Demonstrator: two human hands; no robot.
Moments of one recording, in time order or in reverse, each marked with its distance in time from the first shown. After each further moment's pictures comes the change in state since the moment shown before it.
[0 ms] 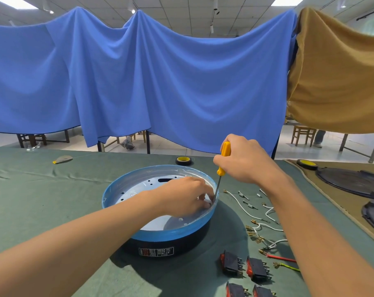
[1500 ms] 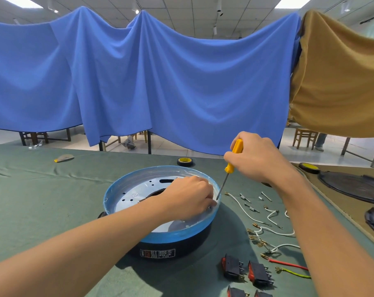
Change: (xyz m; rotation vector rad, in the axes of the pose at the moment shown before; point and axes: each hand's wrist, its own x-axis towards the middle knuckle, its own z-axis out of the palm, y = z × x) left_hand 0.005 0.004 0.009 0.067 0.165 -0.049; right_hand 0.004 0.009 -0.011 0.011 0.044 0.048
